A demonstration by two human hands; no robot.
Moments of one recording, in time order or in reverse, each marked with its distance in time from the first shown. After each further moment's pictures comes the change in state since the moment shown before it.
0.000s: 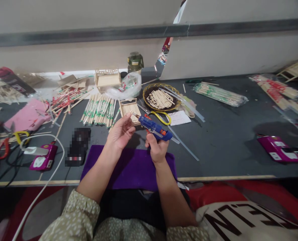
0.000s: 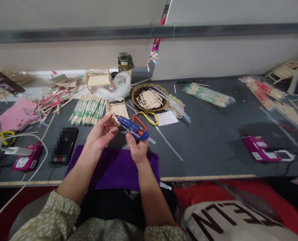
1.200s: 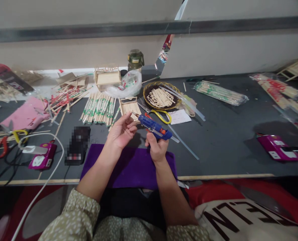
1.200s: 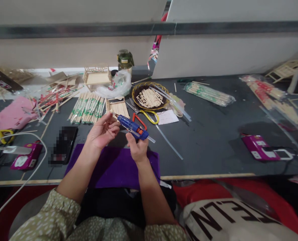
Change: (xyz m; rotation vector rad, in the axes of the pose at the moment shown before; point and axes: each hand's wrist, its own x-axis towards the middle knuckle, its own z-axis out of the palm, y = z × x) left_hand -0.001 0.001 -0.002 -0.076 -0.038 -0.122; right_hand -0.001 -0.002 -0.002 -0.086 -0.010 0.000
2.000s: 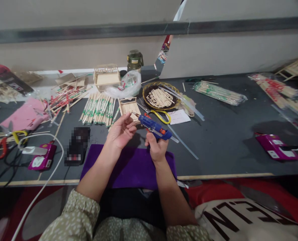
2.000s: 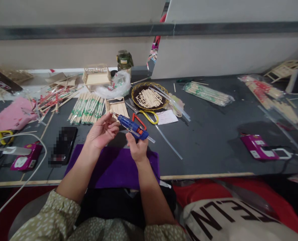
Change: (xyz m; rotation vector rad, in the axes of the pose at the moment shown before) left_hand 0.000 0.001 0.000 0.019 -0.003 0.009; right_hand 0.001 0.001 0.000 0.030 0.018 0.005
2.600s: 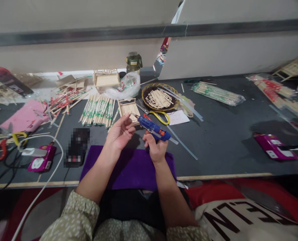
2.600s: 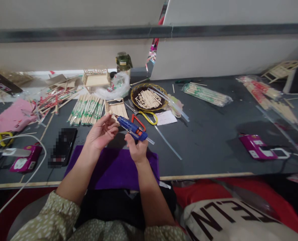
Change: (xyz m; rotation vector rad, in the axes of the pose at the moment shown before) left_hand 0.000 -0.002 0.001 0.032 0.015 0.040; right_hand -0.001 -0.001 0.001 0.014 0.005 0.015
